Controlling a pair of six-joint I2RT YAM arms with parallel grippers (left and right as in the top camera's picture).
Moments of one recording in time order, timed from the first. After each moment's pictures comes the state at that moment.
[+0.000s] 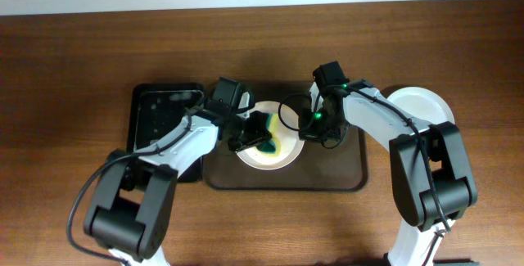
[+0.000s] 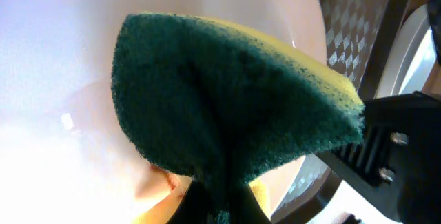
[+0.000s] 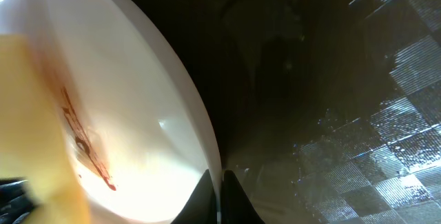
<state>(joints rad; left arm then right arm) -0.42 1.87 1.09 -0.35 0.52 -0.67 0.29 1.96 1.25 -0.72 -0.39 0.38</state>
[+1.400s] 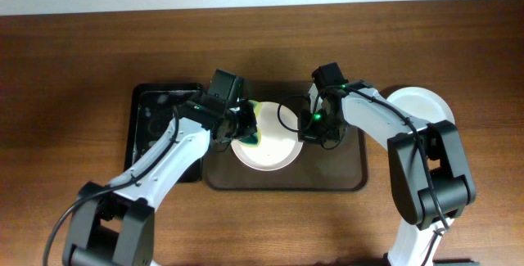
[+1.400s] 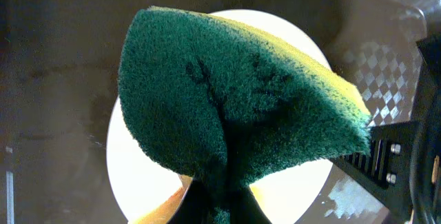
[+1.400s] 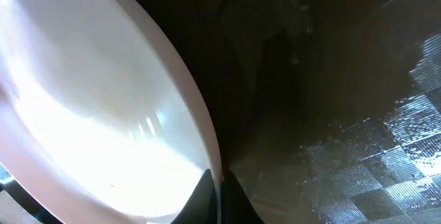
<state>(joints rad) -0.44 1.71 1.15 -0.56 0.17 -0.60 0.29 1.98 1.25 -0.73 -0.40 0.38</state>
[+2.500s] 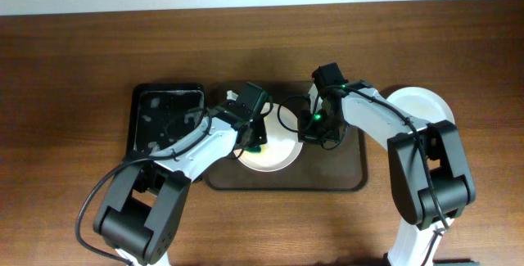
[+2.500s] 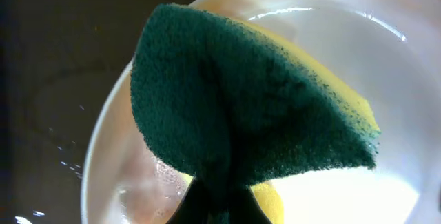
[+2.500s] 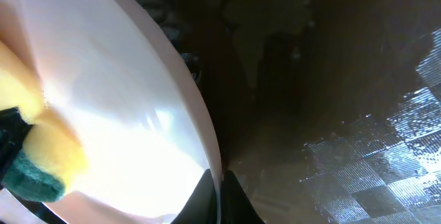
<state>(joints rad) -0.53 1.89 1.16 -0.51 -0.06 -0.59 0.29 1.98 1.25 -0.73 -0.41 0.38</state>
